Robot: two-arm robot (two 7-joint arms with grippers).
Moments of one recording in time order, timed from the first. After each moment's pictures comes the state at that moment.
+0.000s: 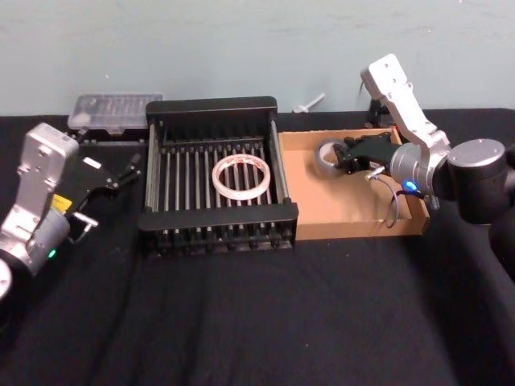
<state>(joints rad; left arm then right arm) -0.20 0.60 0.45 -1.41 -0.25 -0.12 0.03 0.59 0.26 -0.42 -1.04 0.12 0.37 0.35</state>
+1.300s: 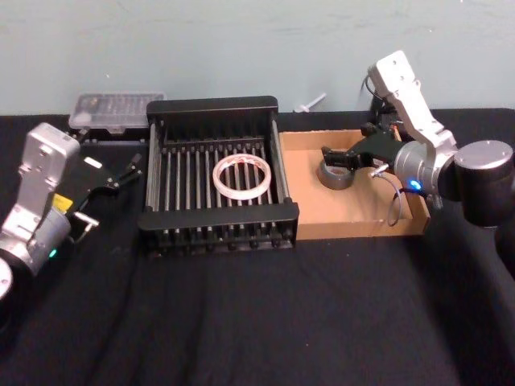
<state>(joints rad) -0.20 0.60 0.45 -1.41 -0.25 -0.12 0.03 0.56 0.27 -0.39 -1.08 0.12 0.36 0.35</state>
